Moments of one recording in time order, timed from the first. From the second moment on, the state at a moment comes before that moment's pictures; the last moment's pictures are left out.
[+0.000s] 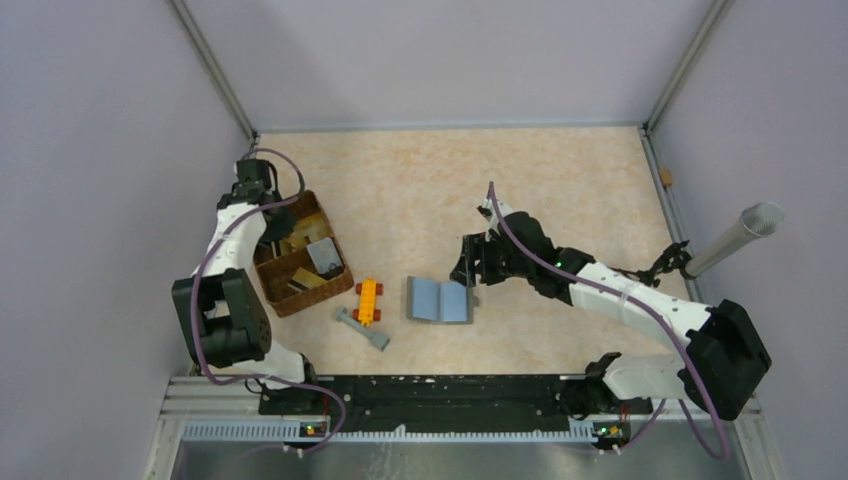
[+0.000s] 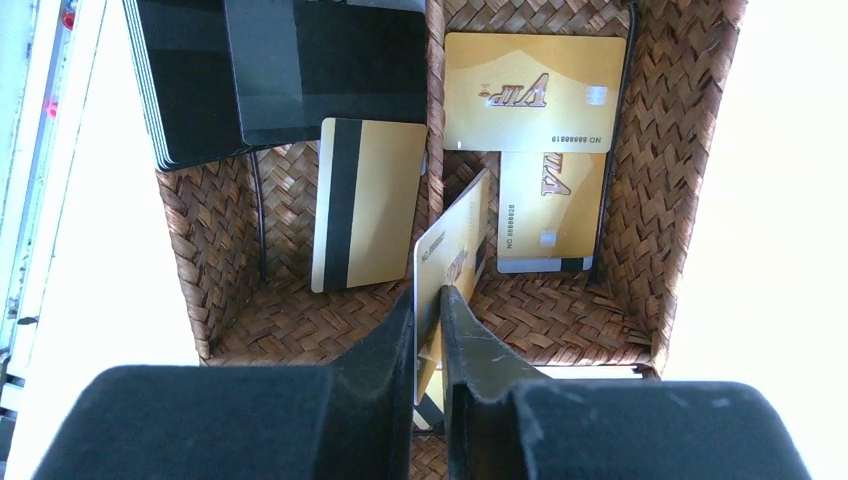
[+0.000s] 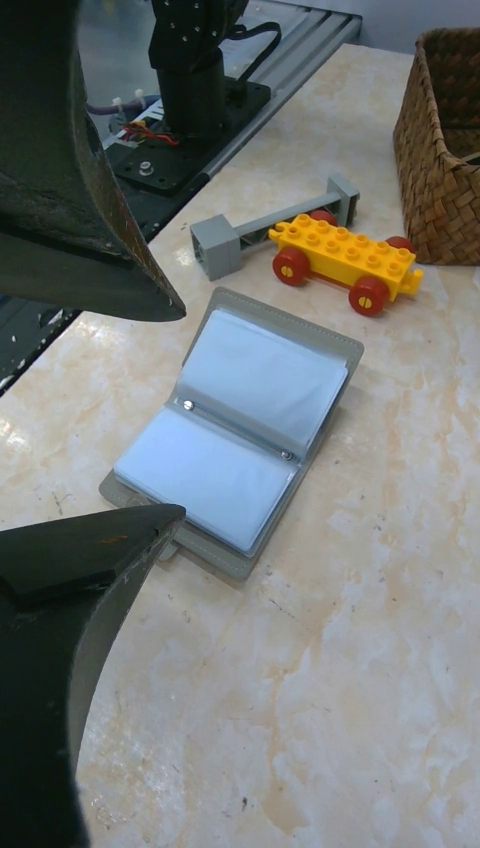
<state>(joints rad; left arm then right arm) 0.19 1.53 1.17 -0.64 -0.09 -0.28 0.76 1.23 0.80 -0.21 -0.13 0.52</state>
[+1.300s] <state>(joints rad) 0.19 1.16 1.15 -0.71 0.14 -0.27 0.76 1.23 0.85 -0.26 -0.13 0.45</state>
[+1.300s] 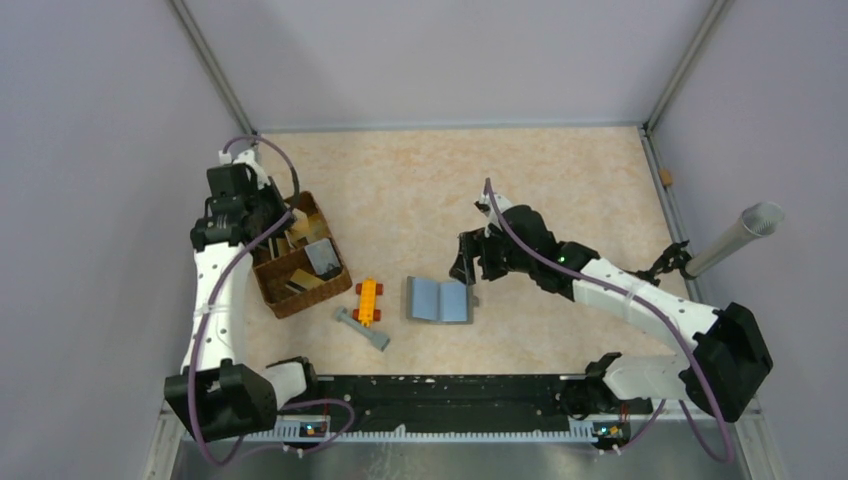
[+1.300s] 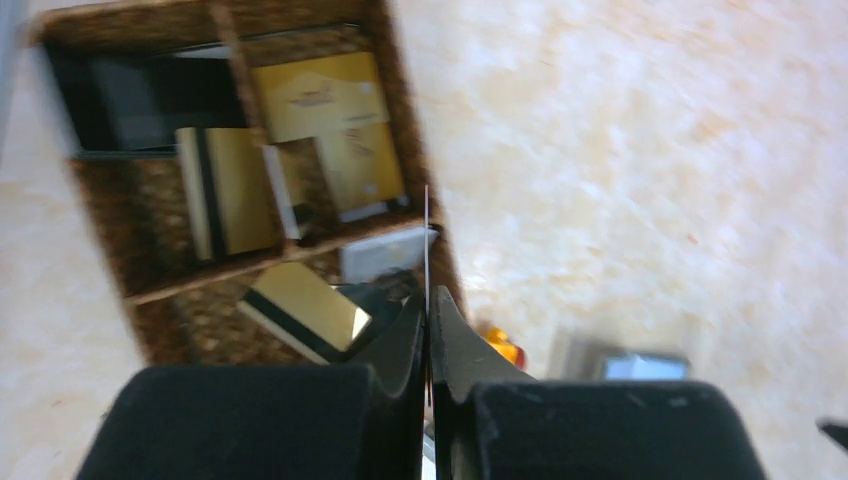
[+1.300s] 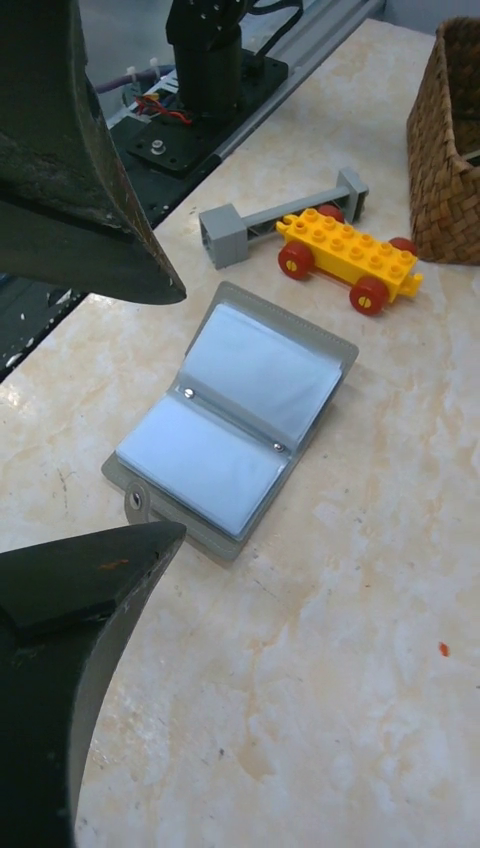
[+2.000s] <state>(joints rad) -0.45 1.11 1.13 -0.72 0.96 -0.16 0.63 1.11 1.01 -0.15 -0.91 0.31</state>
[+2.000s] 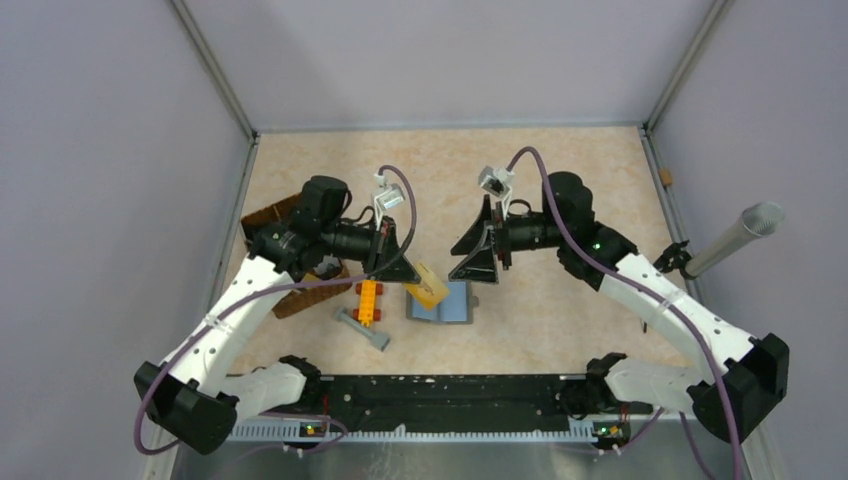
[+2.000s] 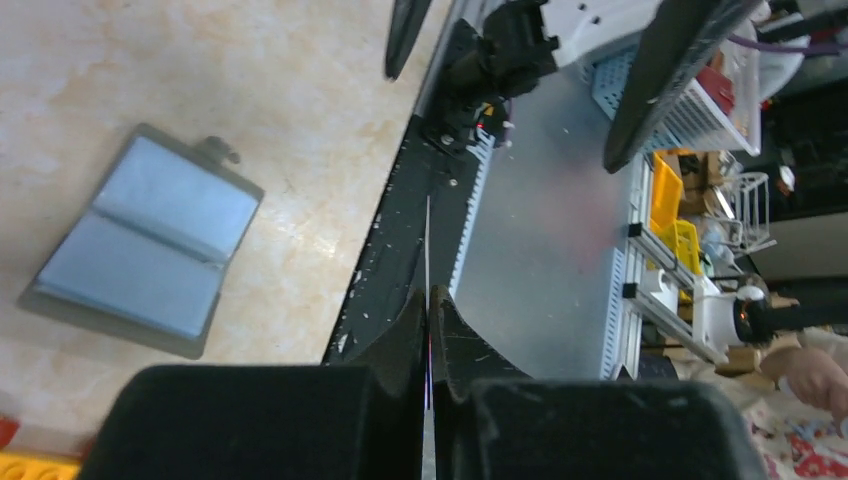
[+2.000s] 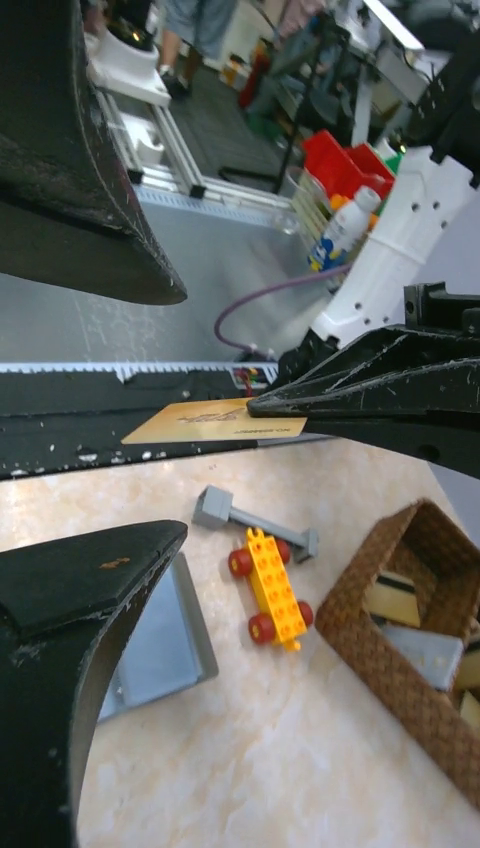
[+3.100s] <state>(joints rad) -0.51 1.21 0.68 -0.32 0.39 -0.59 0.74 1.24 0.49 0.24 -0.35 0.78</state>
